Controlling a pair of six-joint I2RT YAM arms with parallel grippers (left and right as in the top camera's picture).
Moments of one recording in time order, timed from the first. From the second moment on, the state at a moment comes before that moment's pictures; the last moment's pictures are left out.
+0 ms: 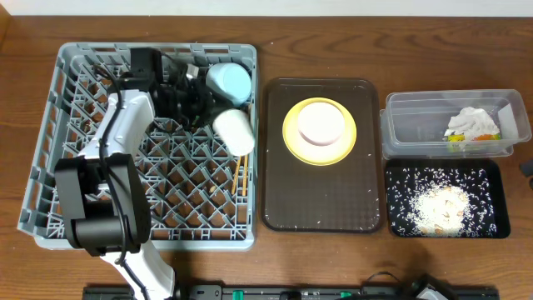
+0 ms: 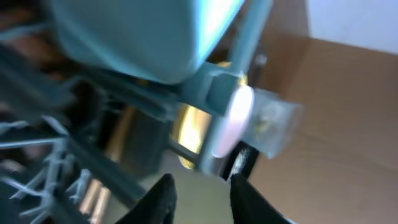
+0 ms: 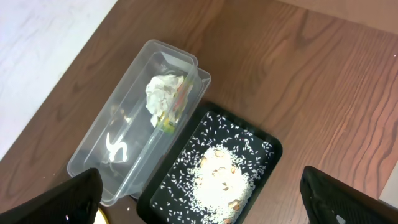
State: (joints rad) left arm 0.06 1.91 1.36 -0.71 0.92 -0.54; right arm -0.65 0.98 1.48 -1.28 0.05 0.44
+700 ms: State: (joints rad) left arm 0.11 1.65 1.36 -0.71 0.74 -0.54; right arm -0.65 0.98 1.48 -1.28 0.05 0.44
